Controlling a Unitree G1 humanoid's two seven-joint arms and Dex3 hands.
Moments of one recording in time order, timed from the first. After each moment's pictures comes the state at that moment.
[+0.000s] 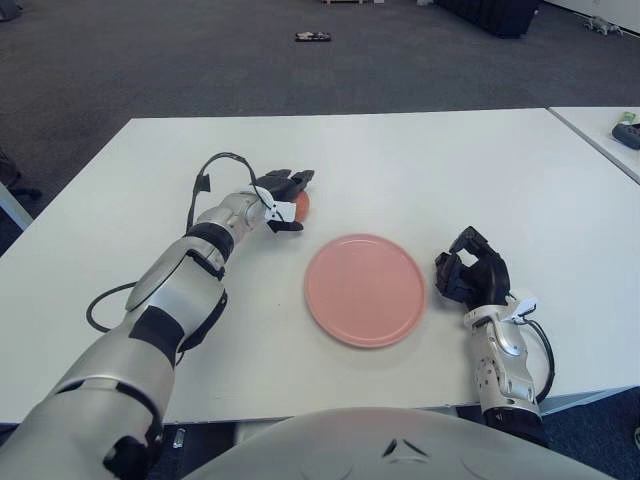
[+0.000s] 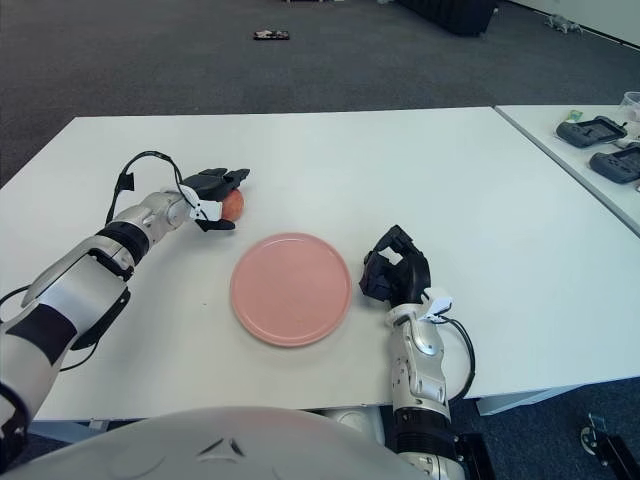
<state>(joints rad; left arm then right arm) -0.88 0.28 -0.66 1.28 0.71 -0.38 0.00 0.14 0.04 -0.18 0.14 0.26 -0.23 0.12</state>
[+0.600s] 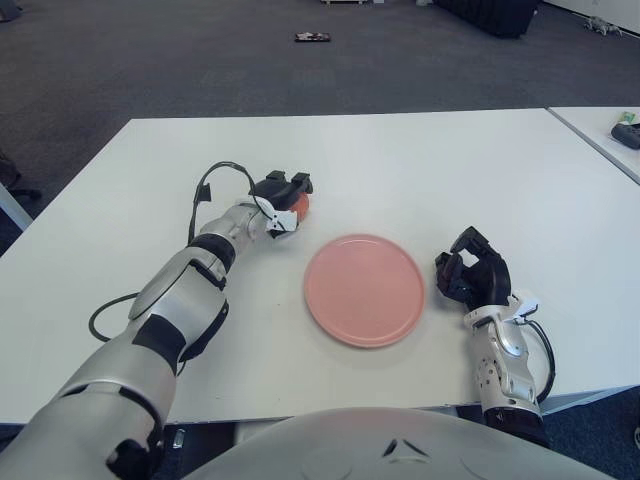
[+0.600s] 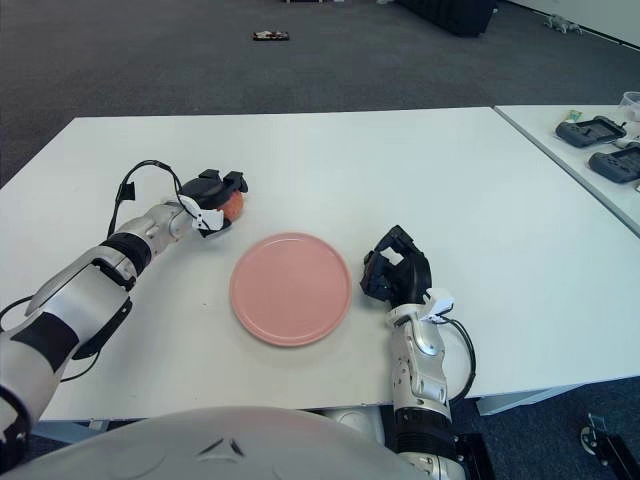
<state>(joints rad) -0.83 0.27 -0.64 1.28 0.70 -0.37 0.19 0.14 0.04 -0.19 0.14 0.28 -0.21 0.14</state>
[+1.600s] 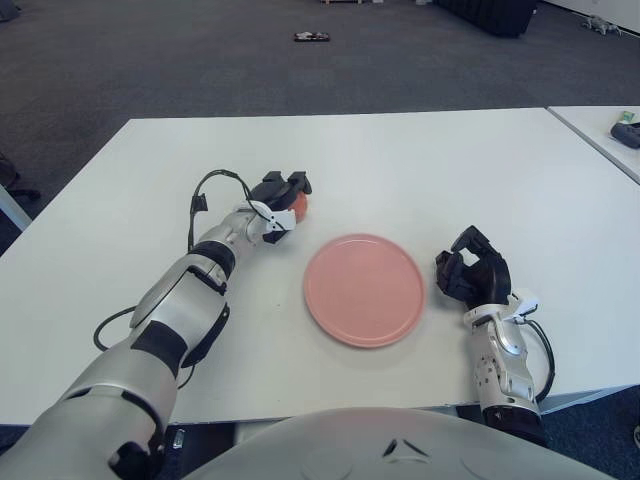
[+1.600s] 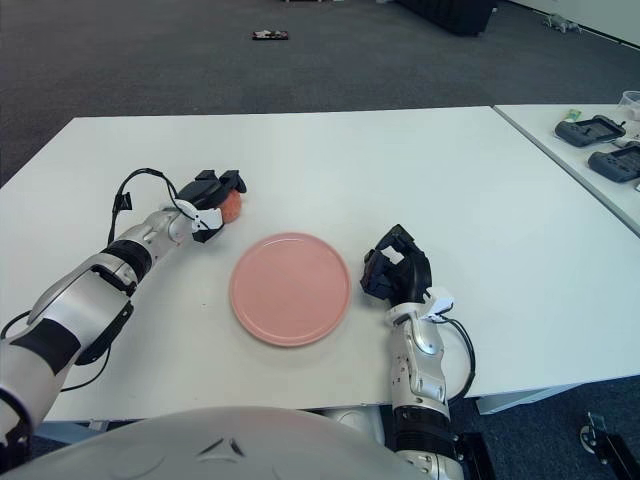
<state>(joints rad) -0.80 0.26 -0.56 1.28 0.63 -0.37 0.20 0.13 0.05 -0.19 0.14 0.28 -0.22 0.11</state>
